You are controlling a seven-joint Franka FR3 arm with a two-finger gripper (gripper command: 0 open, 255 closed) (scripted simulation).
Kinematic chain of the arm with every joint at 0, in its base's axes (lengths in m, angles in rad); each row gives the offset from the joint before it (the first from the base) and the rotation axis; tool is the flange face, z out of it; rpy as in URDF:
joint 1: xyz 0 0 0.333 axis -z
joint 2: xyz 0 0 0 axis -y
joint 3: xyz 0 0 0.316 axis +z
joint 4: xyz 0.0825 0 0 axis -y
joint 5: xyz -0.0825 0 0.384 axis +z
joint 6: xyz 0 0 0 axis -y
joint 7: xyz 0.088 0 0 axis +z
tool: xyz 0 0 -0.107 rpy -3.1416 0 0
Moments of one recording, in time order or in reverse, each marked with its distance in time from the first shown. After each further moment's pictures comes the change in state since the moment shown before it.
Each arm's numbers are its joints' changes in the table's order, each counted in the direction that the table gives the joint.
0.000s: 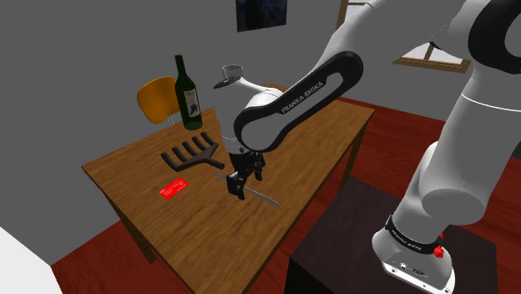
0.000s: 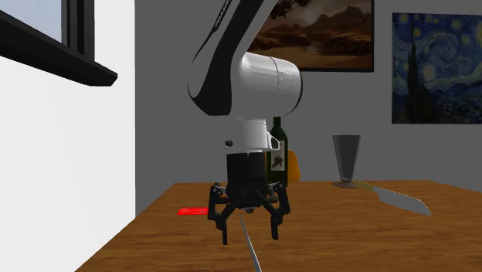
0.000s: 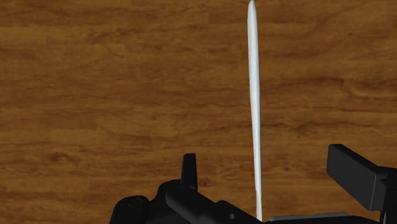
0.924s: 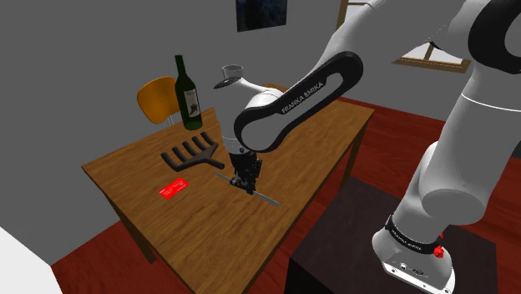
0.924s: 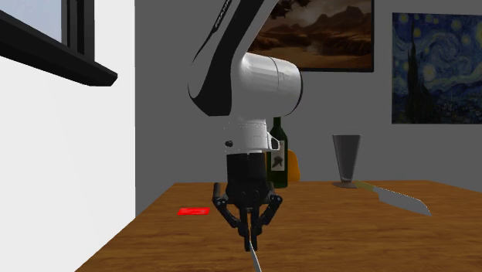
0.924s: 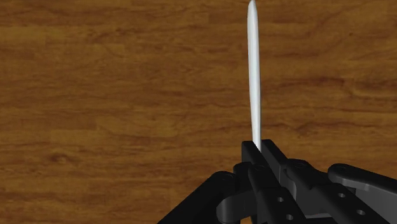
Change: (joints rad) arm 0.000 0.000 0.000 -0.001 0.000 0.002 0.000
